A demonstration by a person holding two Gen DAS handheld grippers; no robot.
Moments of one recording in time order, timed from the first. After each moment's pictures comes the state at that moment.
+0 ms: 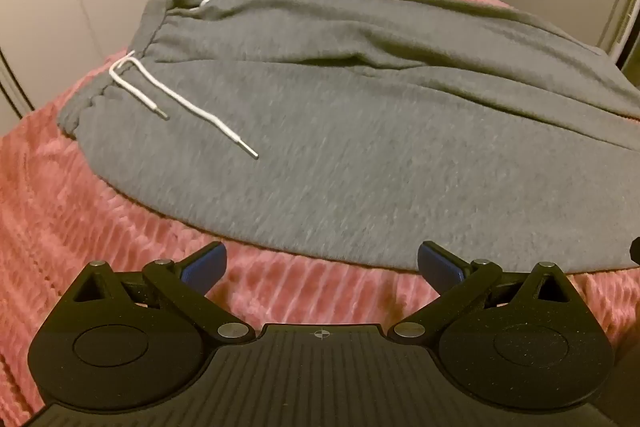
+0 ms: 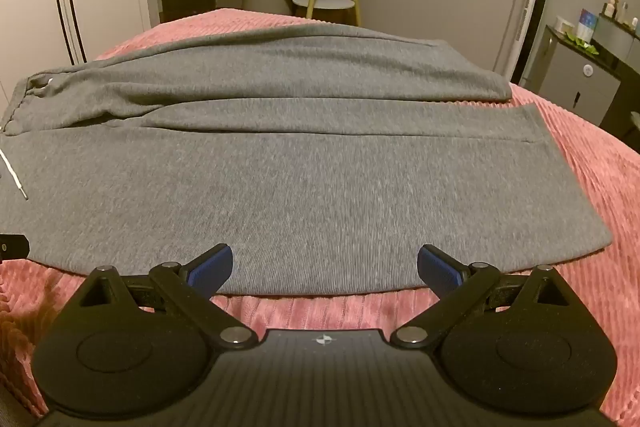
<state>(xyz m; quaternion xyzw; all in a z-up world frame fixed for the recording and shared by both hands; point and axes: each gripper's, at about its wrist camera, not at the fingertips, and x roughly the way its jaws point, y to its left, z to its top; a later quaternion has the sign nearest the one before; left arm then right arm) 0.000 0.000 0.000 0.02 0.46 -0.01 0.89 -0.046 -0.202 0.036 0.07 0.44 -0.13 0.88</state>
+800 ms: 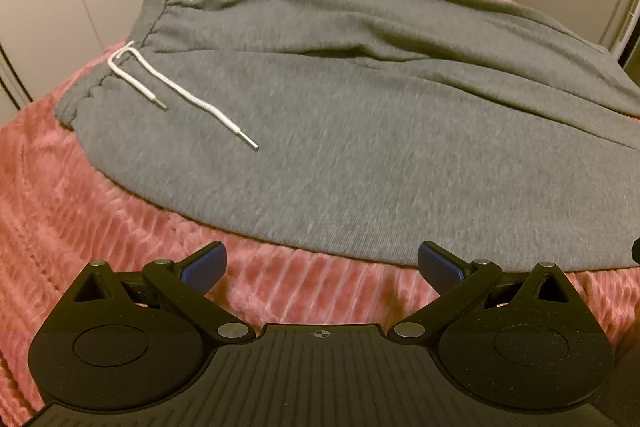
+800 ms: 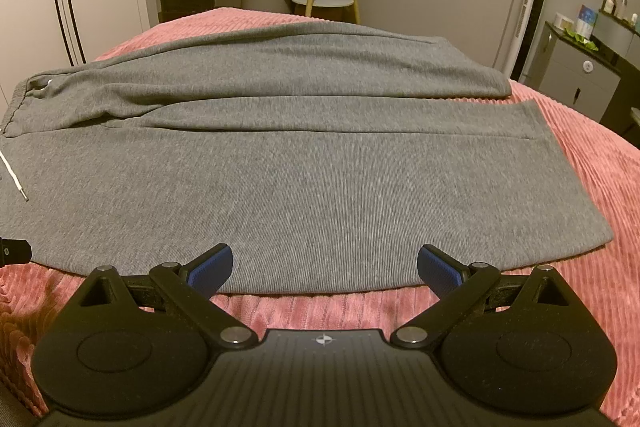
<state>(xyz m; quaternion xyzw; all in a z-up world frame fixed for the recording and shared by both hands) -0.002 0.001 -0.008 0.01 0.47 -0.02 0.88 -0.046 -0.201 0.035 0.07 0.44 -0.13 0.88</state>
